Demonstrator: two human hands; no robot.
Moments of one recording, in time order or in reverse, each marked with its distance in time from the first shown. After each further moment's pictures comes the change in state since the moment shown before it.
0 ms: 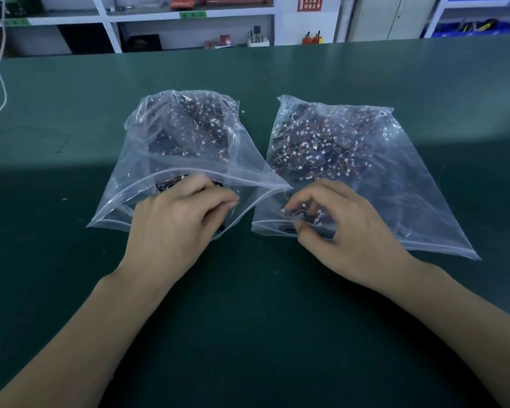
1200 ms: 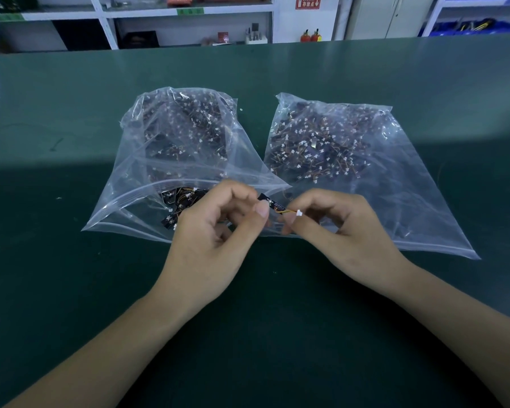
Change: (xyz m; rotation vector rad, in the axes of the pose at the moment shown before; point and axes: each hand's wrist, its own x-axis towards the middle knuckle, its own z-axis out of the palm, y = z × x) left_hand -0.005 0.058 0.001 -0.939 -0.129 -0.413; right_hand 0.001 -0.012 0.003 0.520 -0.020 0.150
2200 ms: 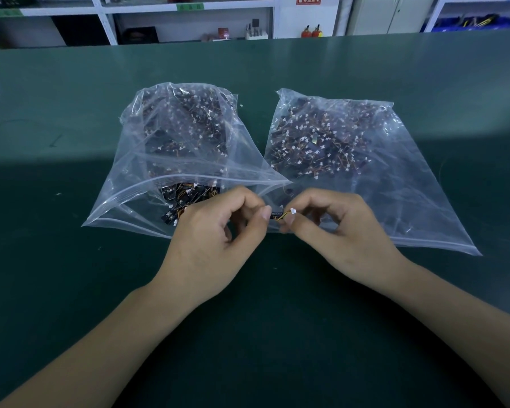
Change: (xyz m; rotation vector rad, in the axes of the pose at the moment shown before) left_hand 0.003 -0.010 -0.003 0.295 -0.036 0.148; right_hand -0.002 0.002 0.001 -0.087 -0.003 0.027
